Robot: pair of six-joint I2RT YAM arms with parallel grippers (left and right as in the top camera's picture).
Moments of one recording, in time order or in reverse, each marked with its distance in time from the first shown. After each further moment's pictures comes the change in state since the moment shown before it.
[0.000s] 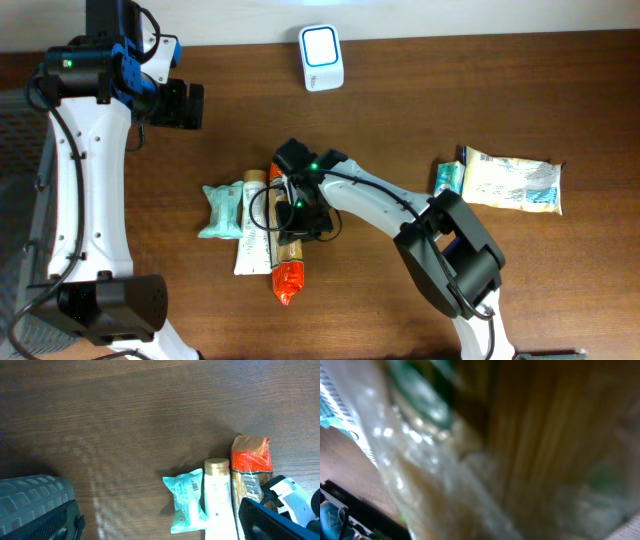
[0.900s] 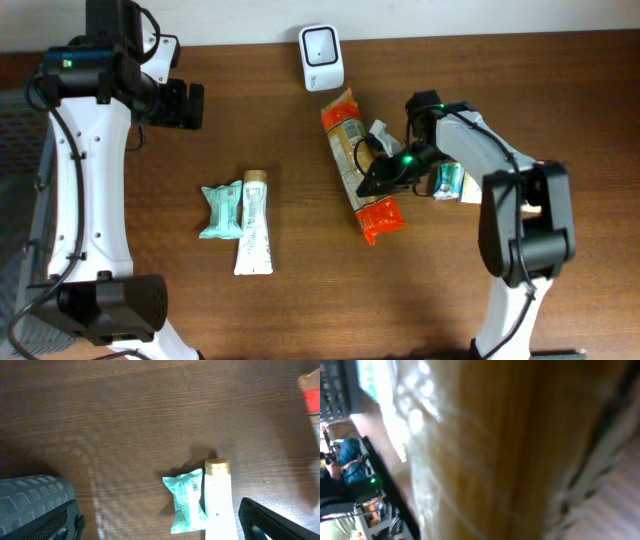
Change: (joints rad) left arm 0.000 0.000 0.000 0.001 0.000 0.000; right arm -0.547 -0.071 -0.037 -0.192 -0.298 -0.837
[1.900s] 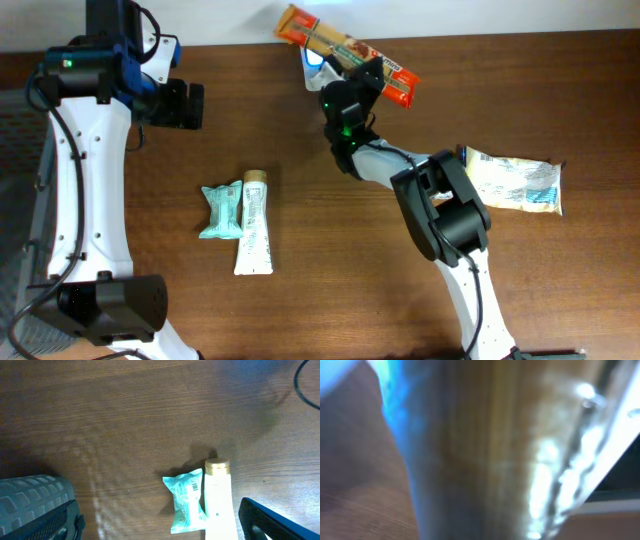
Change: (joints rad) left arm 0.000 0.000 0.000 -0.001 0.000 0.000; right arm 0.285 0.345 0.087 1.751 1.726 -0.918
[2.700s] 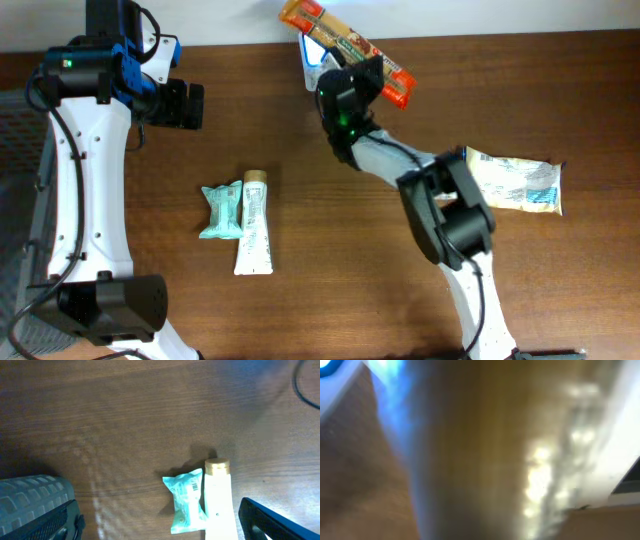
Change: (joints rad) left arm 0.000 0.000 0.000 0.001 0.000 0.000; right arm 0.008 -0.058 0.074 -0.332 -0.015 0.266
